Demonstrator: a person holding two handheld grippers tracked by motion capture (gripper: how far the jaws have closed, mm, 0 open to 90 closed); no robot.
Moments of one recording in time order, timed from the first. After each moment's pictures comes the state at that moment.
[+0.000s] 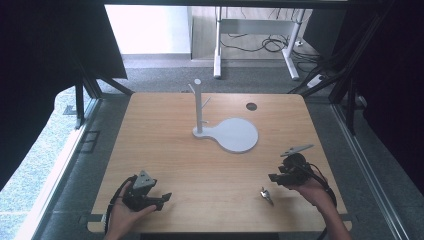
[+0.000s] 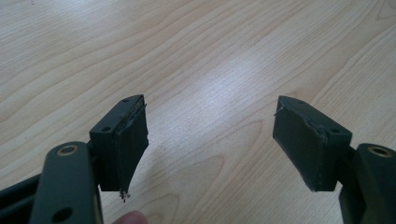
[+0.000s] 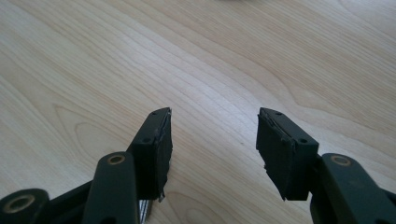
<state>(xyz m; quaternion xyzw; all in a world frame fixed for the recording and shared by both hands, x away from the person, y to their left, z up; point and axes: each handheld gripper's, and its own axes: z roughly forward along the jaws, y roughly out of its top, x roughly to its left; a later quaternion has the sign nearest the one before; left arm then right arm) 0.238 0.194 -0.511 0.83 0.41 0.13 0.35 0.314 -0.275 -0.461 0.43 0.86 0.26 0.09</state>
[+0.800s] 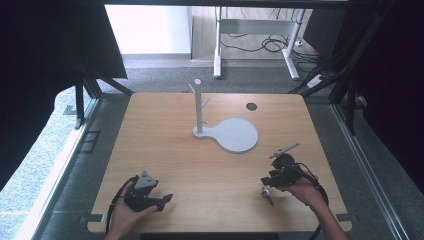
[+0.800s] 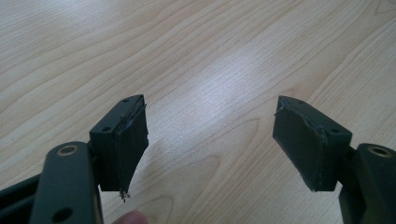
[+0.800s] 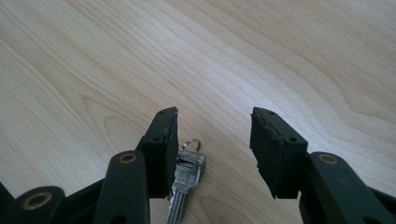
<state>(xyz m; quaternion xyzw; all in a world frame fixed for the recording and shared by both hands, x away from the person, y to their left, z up) 0.239 0.192 -0.513 0.83 0.41 0.12 0.35 0.318 -0.250 -0.468 0.42 0.88 0.23 0.05</state>
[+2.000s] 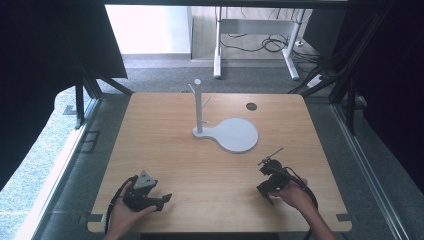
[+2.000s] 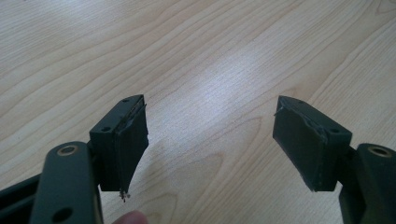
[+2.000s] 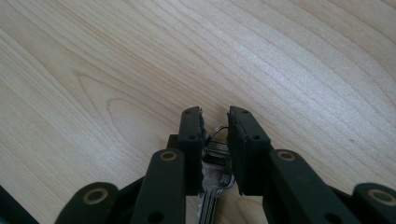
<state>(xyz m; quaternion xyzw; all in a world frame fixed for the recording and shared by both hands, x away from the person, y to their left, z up) 0.239 0.194 -0.513 0.84 0.40 0.12 0.35 0.318 -0.225 -0.495 0.43 0.89 0.16 0.00</state>
